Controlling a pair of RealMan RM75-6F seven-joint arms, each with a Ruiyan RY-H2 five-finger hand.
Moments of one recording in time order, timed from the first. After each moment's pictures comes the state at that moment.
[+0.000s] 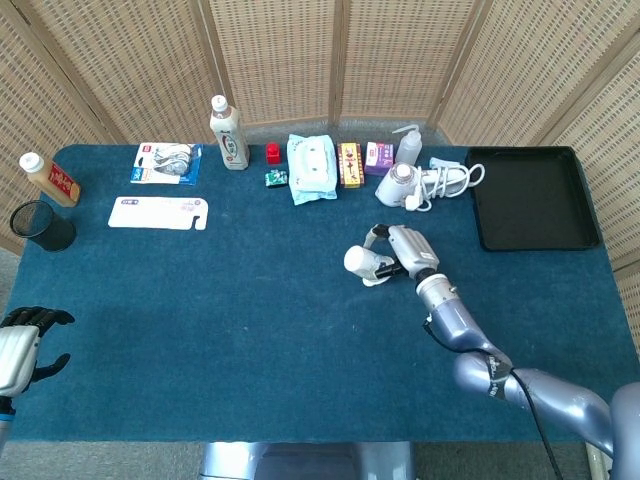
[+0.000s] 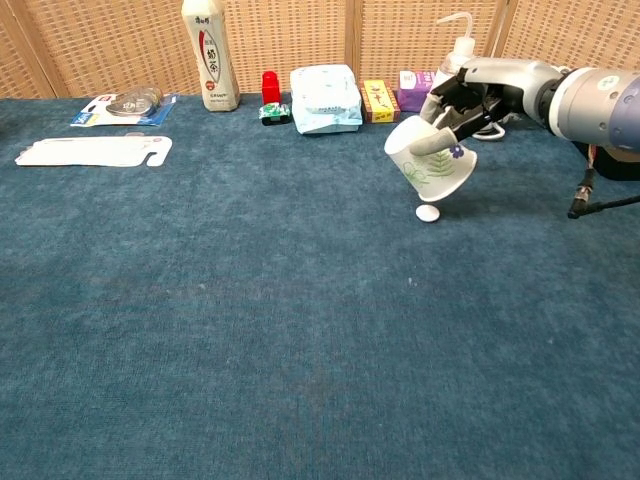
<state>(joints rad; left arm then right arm) -0.09 -1.14 -0.01 -1.59 1.46 1.41 0.02 0.81 -1.53 0.36 -1.33 -0.94 0.69 0.09</state>
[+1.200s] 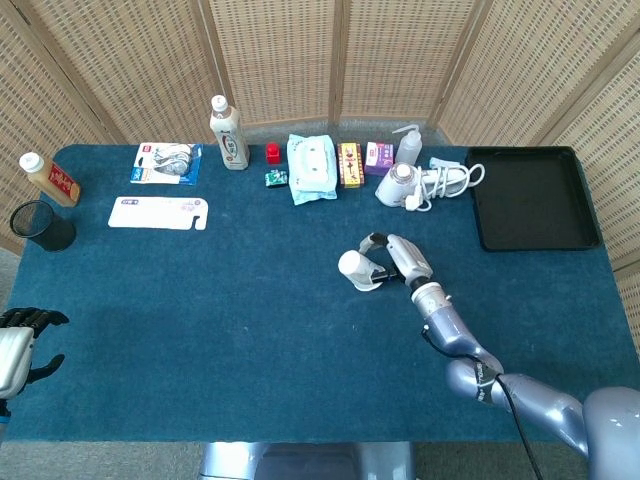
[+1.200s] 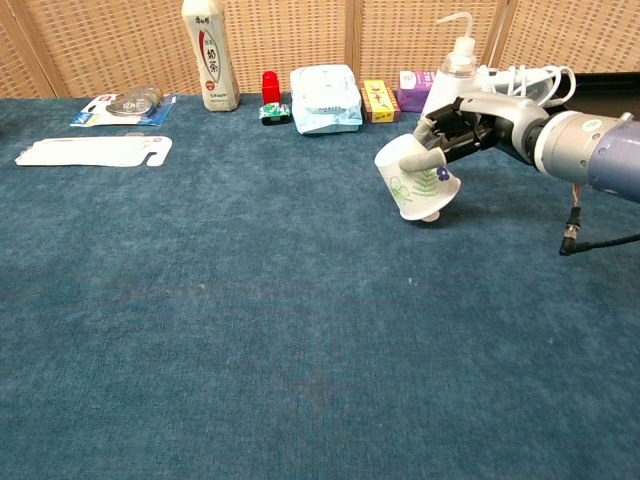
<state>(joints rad) -0.08 -1.13 -0.01 -1.60 1.45 1.42 0.05 0.79 -1.66 0.33 -1.16 -1.10 0.70 0.37</state>
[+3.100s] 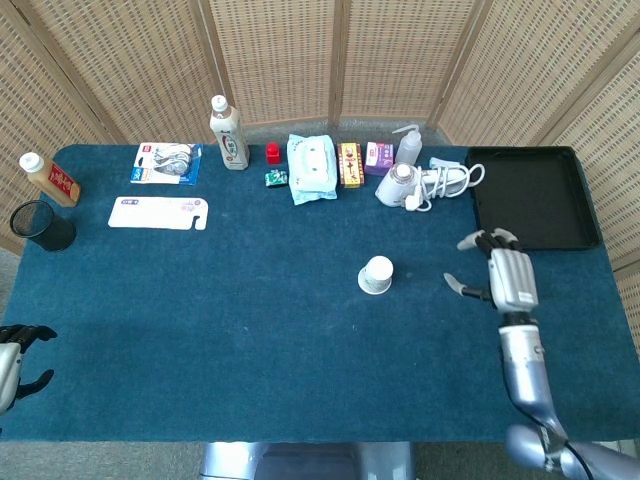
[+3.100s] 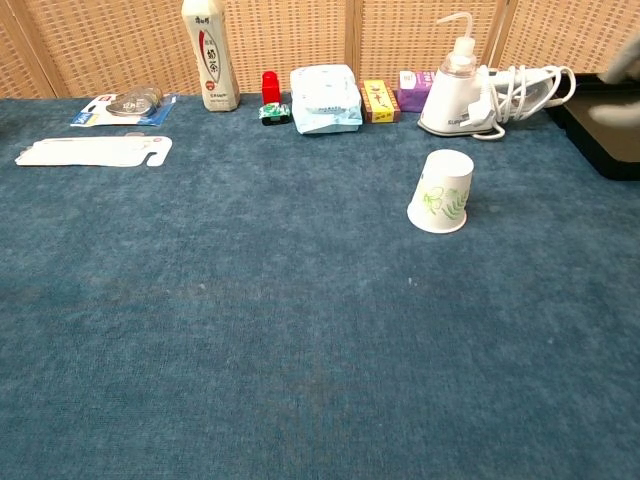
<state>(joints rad) -0.02 -1.15 0.01 -1.57 1.43 1.45 0.01 0.44 -1.42 0.23 -1.51 -1.18 1.34 -0.06</state>
